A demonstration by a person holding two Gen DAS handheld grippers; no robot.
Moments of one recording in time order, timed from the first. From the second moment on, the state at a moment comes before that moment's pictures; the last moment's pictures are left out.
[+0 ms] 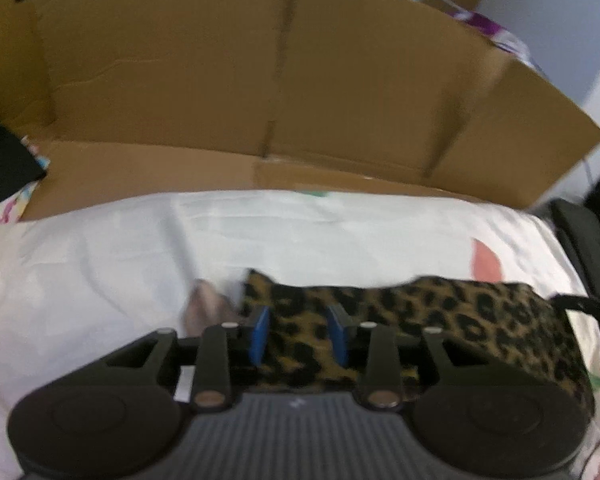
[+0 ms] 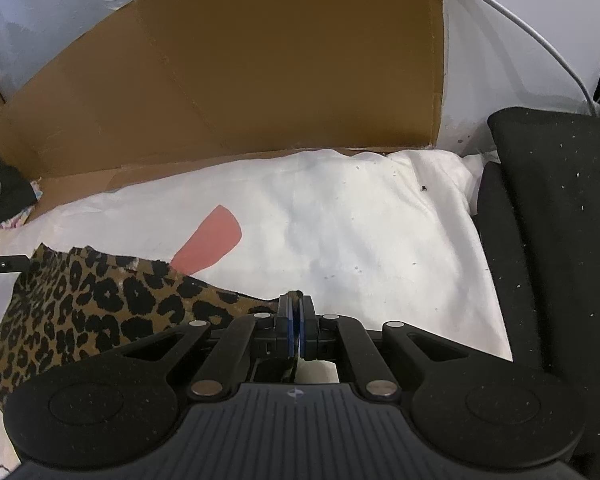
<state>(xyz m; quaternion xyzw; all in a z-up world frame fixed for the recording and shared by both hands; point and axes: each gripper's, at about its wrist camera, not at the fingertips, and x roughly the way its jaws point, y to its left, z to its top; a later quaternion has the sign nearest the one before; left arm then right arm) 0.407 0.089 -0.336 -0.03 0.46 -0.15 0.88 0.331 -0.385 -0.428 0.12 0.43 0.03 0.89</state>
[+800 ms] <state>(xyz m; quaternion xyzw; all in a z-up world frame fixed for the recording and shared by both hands) 0.380 -0.013 -0.347 0.08 0.43 -0.26 0.86 0.324 -0.386 -0.405 0.12 0.40 0.03 0.91</state>
